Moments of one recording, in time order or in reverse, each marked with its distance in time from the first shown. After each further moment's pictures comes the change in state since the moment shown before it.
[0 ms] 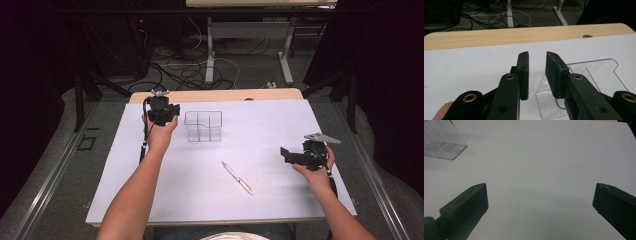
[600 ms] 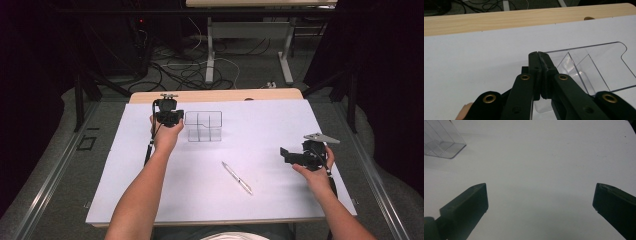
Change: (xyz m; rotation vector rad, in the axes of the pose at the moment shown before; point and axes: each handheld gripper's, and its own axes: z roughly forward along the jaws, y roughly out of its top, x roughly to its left) left arm -0.010 -0.007 0.024 0.118 -0.016 0.022; right arm 0.000 -0.001 0.002 0.010 0.002 0.001
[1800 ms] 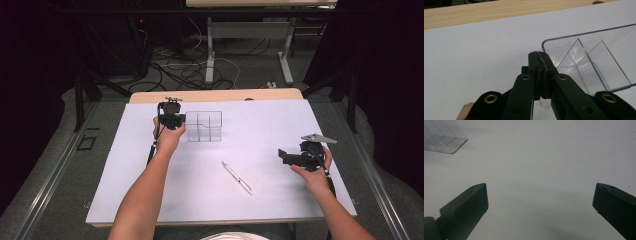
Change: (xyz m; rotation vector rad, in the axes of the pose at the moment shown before) left arm -0.001 -0.007 0.016 0.060 0.029 0.048; right arm 0.002 -0.003 0.005 0.023 0.012 -0.009
